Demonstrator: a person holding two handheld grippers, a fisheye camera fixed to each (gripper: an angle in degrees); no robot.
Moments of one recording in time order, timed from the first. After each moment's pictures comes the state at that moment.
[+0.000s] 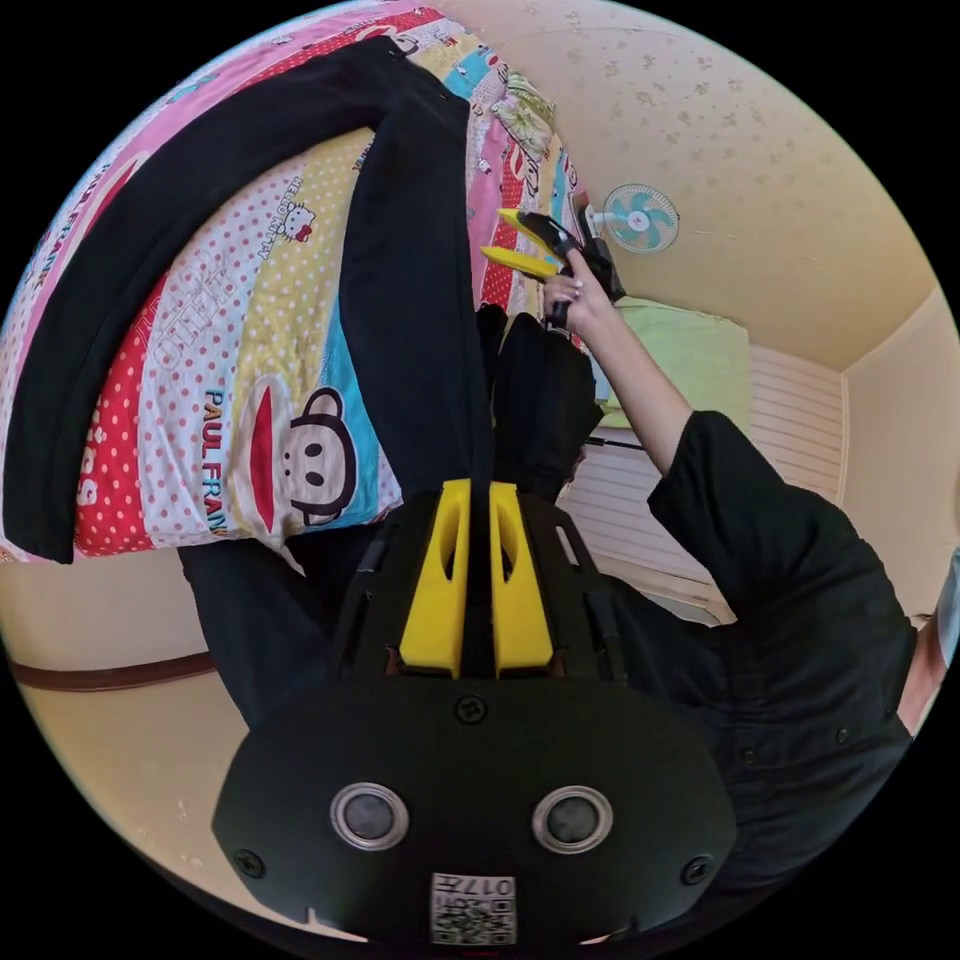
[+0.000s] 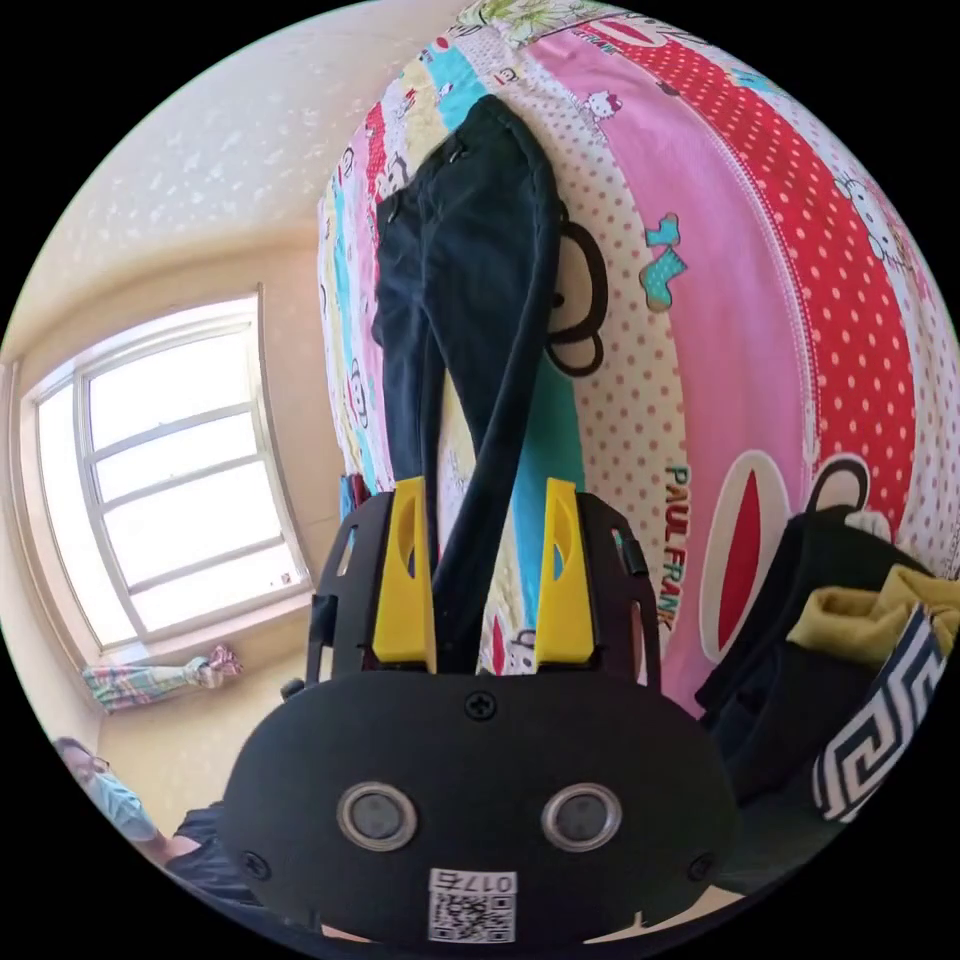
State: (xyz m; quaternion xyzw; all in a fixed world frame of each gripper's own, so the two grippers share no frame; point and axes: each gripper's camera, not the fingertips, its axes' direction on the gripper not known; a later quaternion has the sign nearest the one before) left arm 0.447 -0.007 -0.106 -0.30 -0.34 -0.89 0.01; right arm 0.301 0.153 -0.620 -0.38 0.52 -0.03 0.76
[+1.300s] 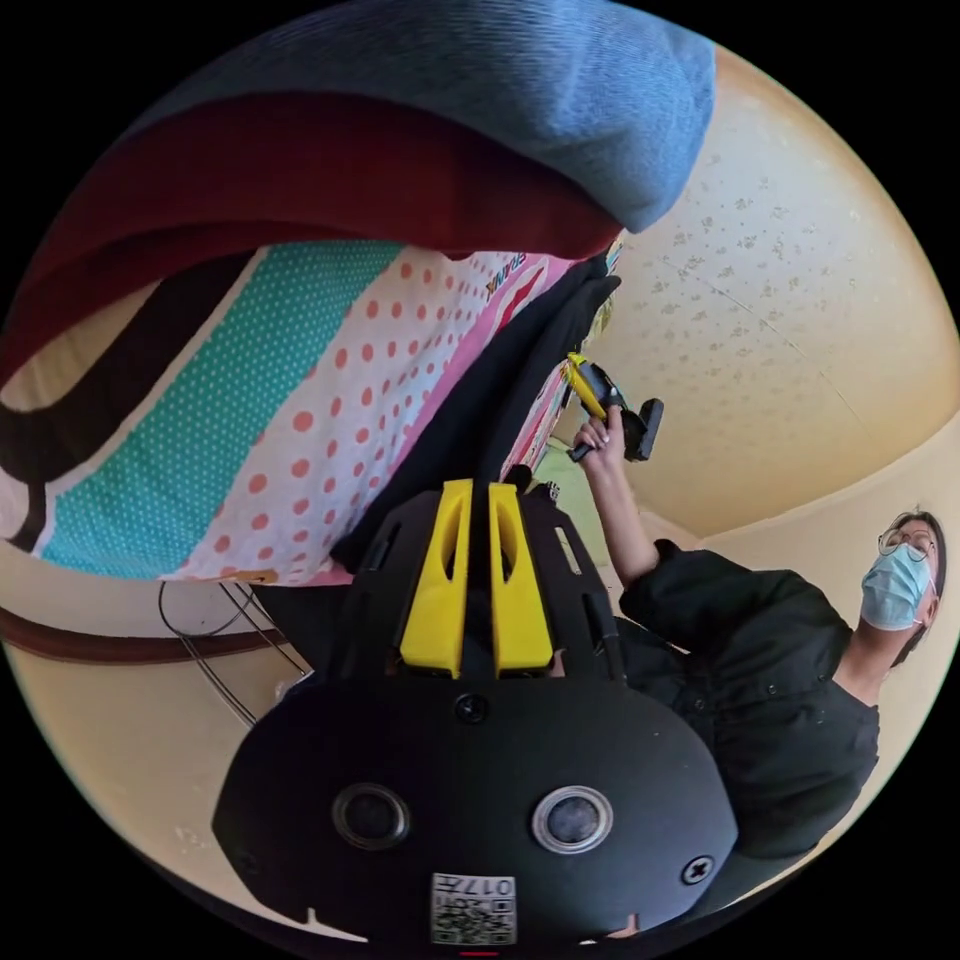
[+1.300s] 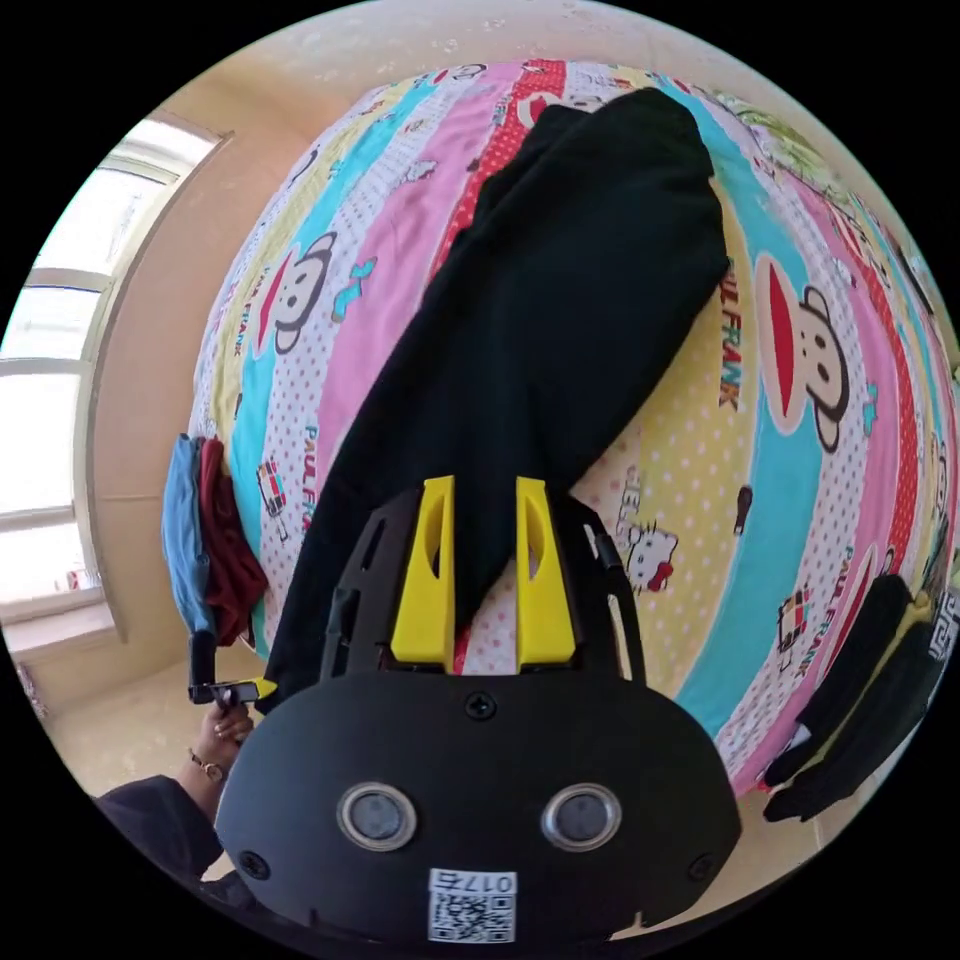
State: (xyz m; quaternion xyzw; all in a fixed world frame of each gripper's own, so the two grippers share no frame) left arm 0.596 -0.280 -0.471 -0.05 -0.48 -0.88 -0.04; right arm 0.489 0.593 -0.507 -0.39 0.68 -0.23 0.58
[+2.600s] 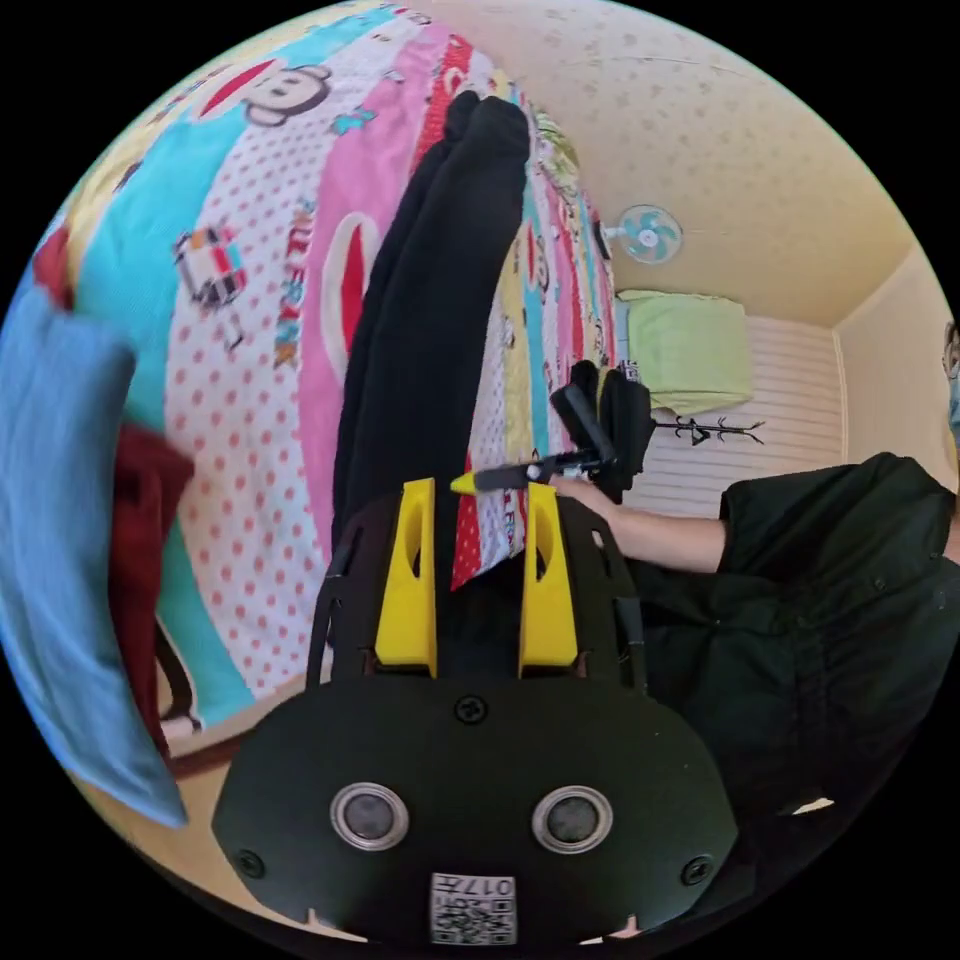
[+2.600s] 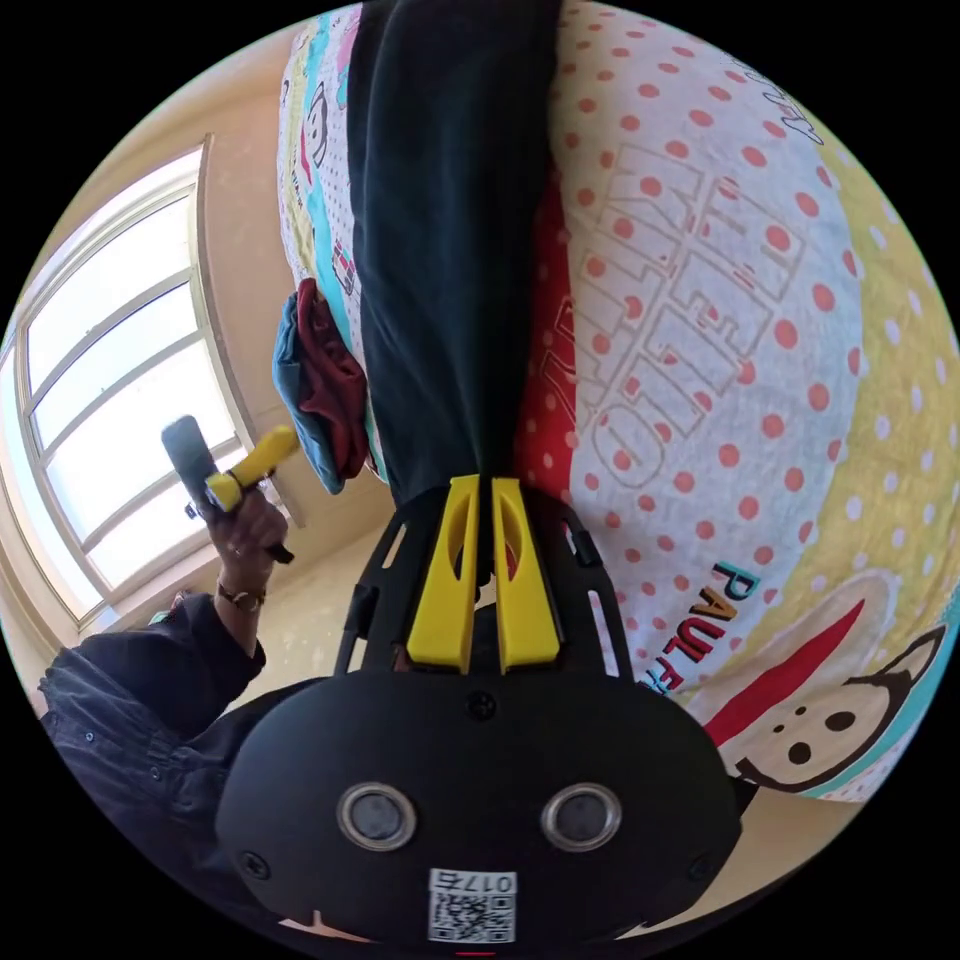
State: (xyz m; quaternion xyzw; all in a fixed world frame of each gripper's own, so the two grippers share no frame) left arm 0.426 -0.103 -0.435 -0.37 -0.32 -0.87 0.09; right arm 0.509 0.645 -0.683 -0.52 0.52 0.05 0.68
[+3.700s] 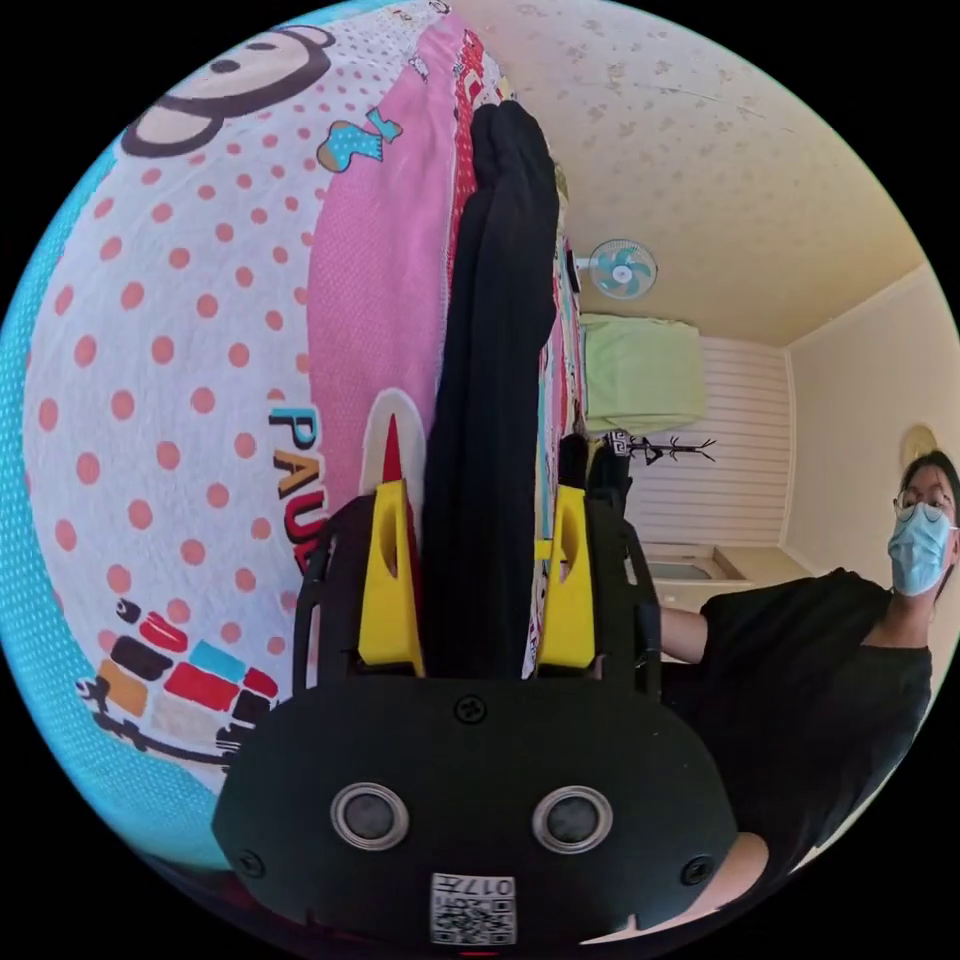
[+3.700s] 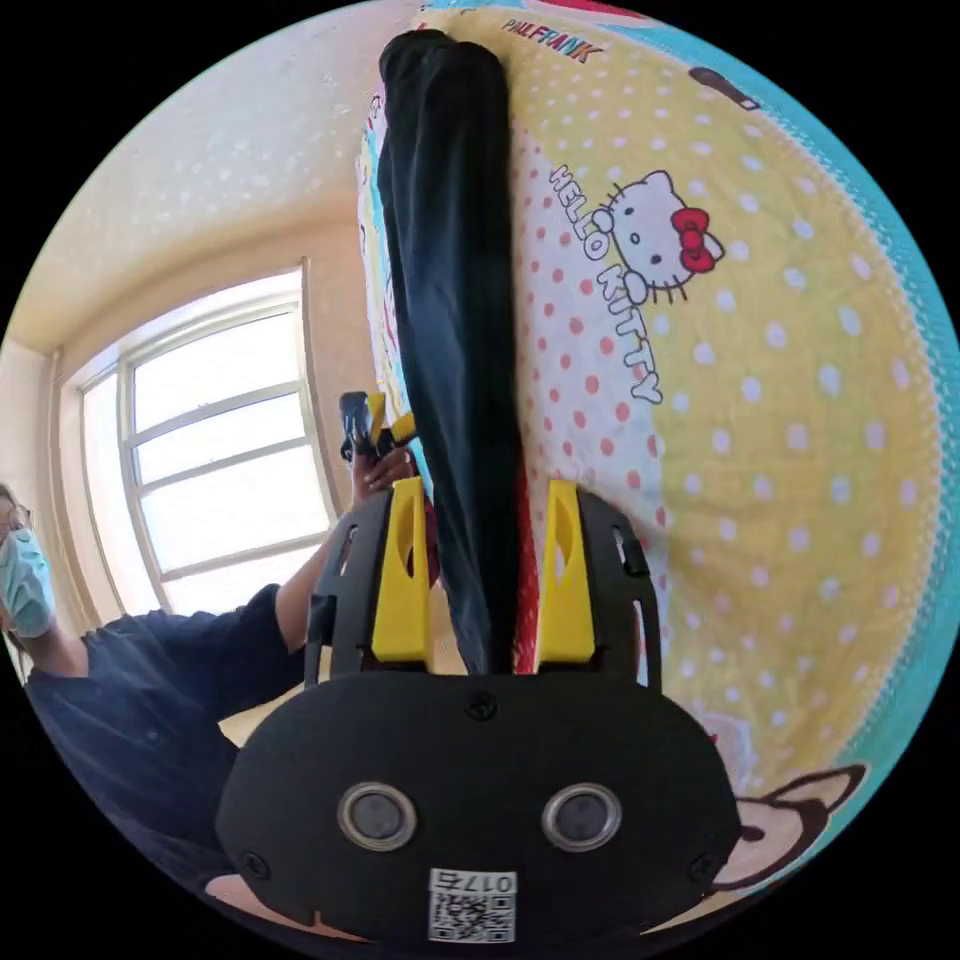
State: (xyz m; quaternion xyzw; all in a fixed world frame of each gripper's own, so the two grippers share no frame) left arm 0.512 0.031 -0.530 -0.29 -0.28 -0.91 0.11; right arm 0.446 0.470 -0.699 -0.38 0.39 0.01 0.84
